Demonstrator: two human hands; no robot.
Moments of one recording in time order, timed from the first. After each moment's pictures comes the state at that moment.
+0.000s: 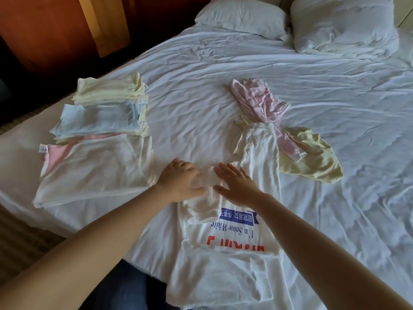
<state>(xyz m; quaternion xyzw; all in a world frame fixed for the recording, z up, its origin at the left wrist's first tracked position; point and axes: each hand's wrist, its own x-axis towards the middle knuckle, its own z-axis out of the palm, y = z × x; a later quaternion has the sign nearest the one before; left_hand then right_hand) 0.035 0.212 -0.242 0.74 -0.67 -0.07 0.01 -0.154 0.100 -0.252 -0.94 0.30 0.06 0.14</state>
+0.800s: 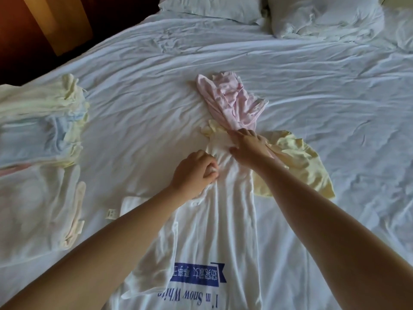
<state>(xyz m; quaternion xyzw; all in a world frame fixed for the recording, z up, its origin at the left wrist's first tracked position) -0.029 0.026 -0.282 0.70 -0.65 -0.10 0.29 -0.170 -0.111 -0.234 -0.89 0.45 -0.04 0.10</state>
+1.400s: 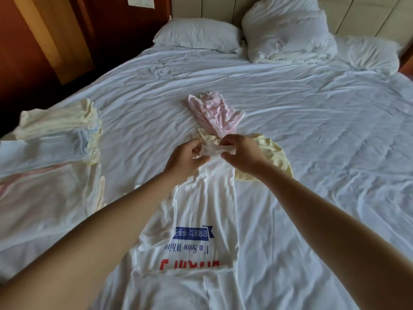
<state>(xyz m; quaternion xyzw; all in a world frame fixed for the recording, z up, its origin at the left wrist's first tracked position) -0.059 0.081 -0.185 0.68 -0.56 -0.21 0.42 -0.236 0.003 -0.141 -0.88 0.38 -0.22 0.18</state>
